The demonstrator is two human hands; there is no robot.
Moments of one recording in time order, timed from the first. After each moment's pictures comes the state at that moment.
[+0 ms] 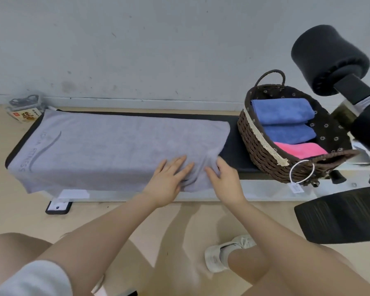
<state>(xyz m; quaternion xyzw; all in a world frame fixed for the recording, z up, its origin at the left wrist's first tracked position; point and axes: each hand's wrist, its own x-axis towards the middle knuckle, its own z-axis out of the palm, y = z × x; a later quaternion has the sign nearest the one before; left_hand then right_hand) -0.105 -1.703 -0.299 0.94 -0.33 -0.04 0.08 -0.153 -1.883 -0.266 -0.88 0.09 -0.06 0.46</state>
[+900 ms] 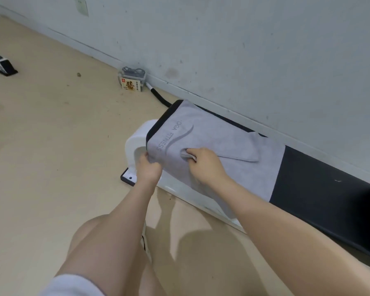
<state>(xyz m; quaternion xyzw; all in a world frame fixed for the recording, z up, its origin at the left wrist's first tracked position) -0.101 -1.409 -0.308 0.67 0.36 0.03 0.65 -0.050 -1.541 -0.262 -0.95 -0.22 0.09 0.20</state>
